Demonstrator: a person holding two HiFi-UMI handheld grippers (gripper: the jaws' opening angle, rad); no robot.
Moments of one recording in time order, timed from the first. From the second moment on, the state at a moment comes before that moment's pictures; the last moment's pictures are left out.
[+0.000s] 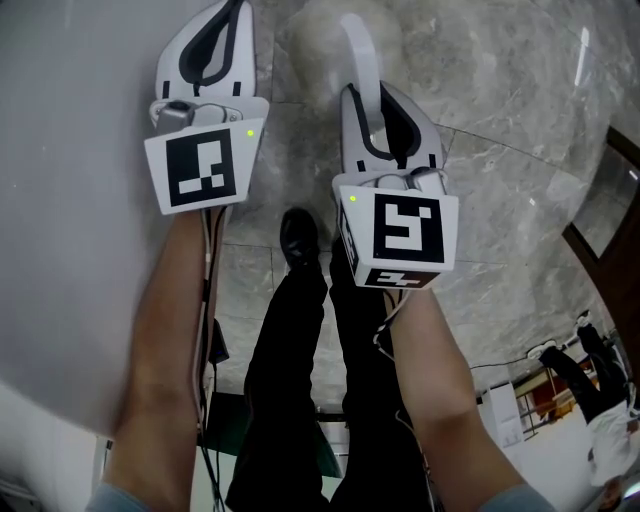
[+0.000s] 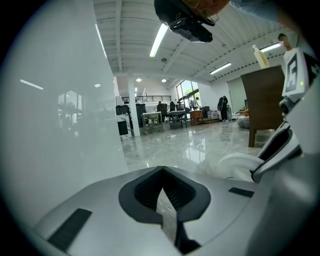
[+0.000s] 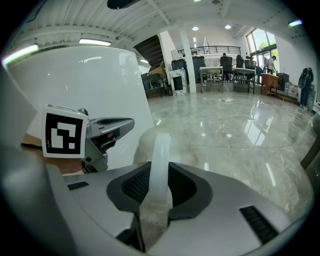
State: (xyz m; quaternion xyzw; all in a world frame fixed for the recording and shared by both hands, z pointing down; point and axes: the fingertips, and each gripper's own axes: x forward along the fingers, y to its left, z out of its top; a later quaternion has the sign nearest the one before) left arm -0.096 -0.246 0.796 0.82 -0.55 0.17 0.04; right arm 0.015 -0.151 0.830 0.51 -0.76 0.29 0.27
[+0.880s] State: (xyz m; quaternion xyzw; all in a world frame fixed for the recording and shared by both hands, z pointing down) left arm -0.102 -0.234 0.841 0.81 -0.56 0.18 0.05; right arm 0.003 -0.147 0.886 0.50 -0.77 0.29 0.28
